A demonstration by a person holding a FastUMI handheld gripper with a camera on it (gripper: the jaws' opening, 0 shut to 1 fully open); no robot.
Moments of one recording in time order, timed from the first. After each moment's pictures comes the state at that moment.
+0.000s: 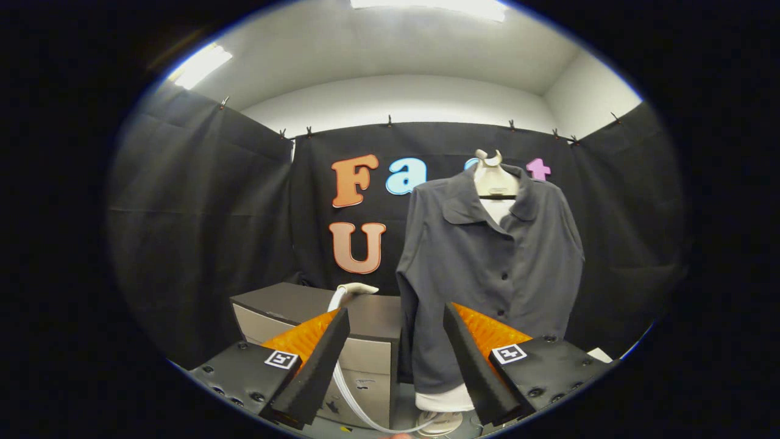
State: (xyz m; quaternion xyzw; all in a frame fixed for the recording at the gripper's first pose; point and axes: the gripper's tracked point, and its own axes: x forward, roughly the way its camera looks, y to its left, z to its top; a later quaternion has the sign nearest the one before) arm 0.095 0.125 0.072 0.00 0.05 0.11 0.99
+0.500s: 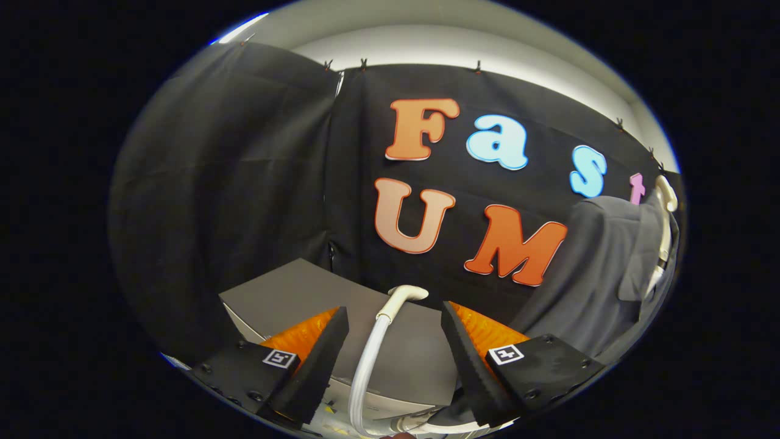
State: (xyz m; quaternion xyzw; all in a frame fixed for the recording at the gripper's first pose) arm 0.343 0.313 0.031 -0.13 0.22 0.19 0.95
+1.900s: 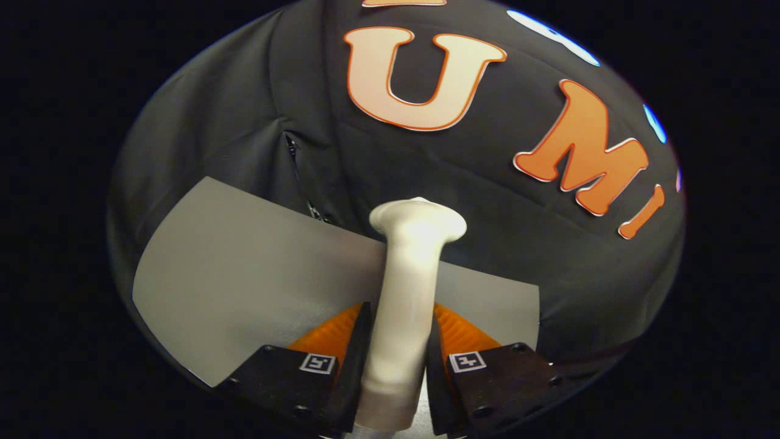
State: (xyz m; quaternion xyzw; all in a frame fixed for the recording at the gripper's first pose) arm 0.514 0.325 -0.218 -0.12 0.46 0.13 0.87
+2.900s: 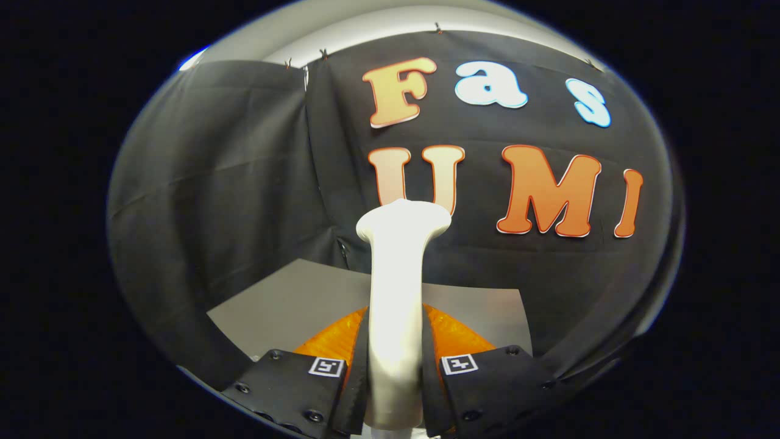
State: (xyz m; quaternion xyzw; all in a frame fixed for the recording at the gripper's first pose) arm 0.360 0.312 -0.064 0.04 0.19 0.21 0.96
